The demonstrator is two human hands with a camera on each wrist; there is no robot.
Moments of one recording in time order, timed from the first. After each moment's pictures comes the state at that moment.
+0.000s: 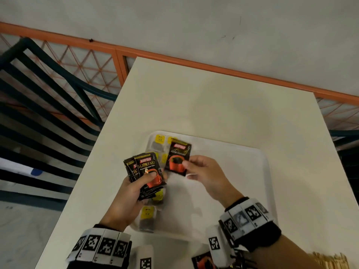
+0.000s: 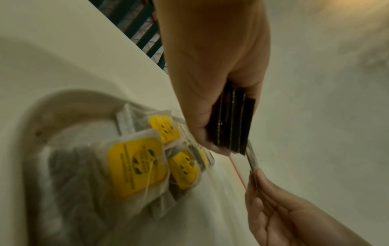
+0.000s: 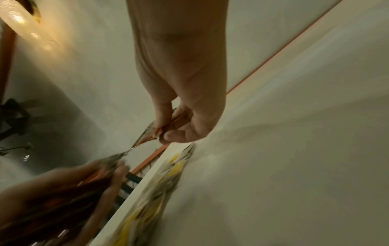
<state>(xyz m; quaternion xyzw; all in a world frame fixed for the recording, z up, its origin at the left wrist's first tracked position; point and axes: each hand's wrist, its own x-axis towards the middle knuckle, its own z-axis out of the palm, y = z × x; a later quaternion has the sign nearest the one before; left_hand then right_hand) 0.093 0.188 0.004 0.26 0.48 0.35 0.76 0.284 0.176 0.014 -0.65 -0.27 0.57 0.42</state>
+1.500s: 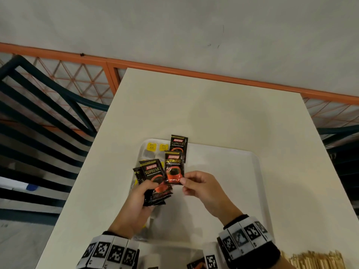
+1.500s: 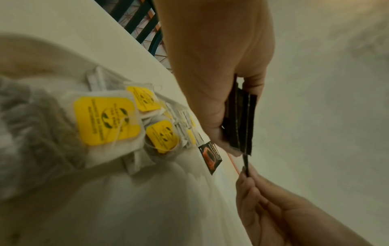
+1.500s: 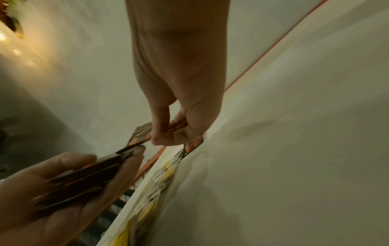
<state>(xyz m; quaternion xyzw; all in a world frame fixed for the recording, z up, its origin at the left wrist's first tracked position) 0.122 0.181 0.011 0.25 0.45 0.32 0.80 0.296 0.147 0.010 -0.63 -0.24 0.60 0.44</state>
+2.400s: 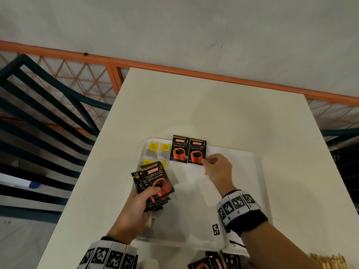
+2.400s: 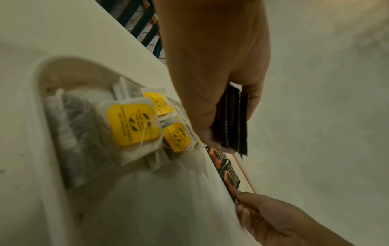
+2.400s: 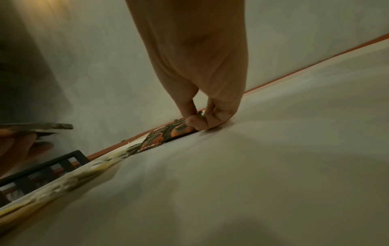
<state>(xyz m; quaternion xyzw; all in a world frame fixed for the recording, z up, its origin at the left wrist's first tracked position) 0.114 0.173 0.001 0.26 0.50 0.31 0.77 0.338 0.191 -0.022 -0.83 -0.28 0.32 0.36</state>
